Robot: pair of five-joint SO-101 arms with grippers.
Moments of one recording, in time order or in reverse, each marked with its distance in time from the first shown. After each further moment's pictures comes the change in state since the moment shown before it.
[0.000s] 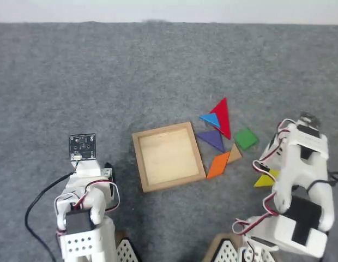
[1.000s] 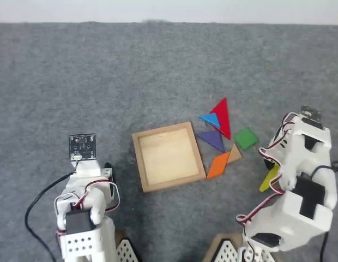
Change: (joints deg) left arm 0.0 0.0 0.0 0.0 0.0; right arm 0.6 12.9 -9.3 -1.1 5.0
